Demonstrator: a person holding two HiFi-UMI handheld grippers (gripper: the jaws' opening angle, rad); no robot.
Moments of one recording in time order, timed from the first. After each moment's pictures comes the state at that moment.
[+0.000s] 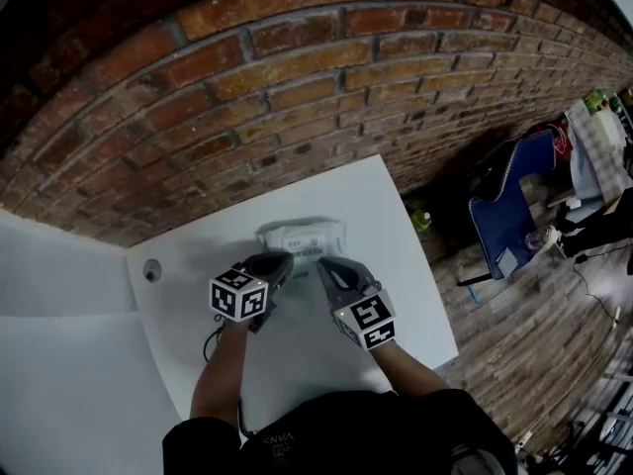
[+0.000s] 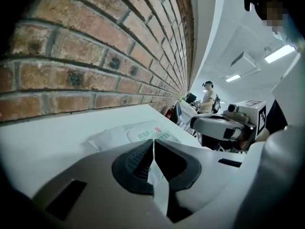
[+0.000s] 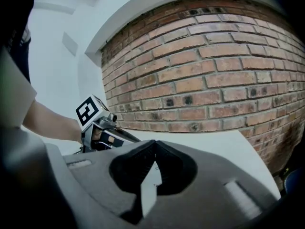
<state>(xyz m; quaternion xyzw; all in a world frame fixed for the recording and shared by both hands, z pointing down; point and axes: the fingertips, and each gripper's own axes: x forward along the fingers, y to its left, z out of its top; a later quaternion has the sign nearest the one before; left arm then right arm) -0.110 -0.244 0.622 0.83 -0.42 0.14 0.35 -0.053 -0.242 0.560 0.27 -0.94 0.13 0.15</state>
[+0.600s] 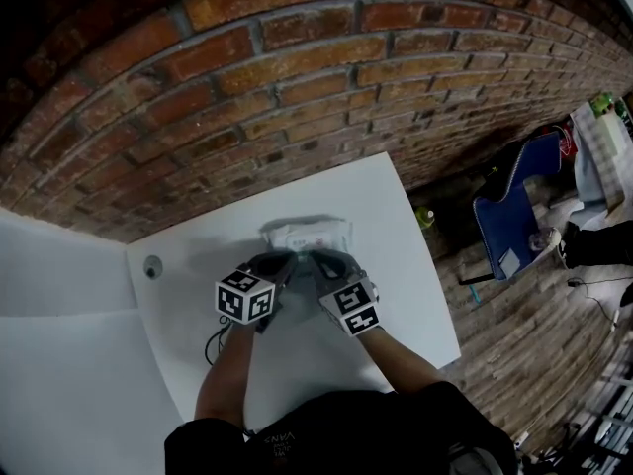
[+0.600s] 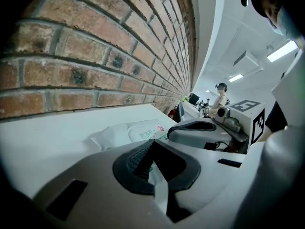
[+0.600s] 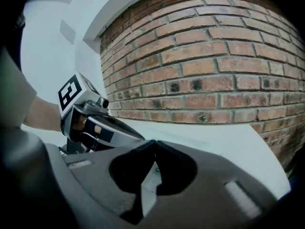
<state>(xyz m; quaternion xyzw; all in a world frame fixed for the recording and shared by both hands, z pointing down) -0.112 -0.244 0.630 0.82 -0.43 0.14 0.35 -0.089 -0.252 0.605 0.25 -0.94 0.13 0.21</state>
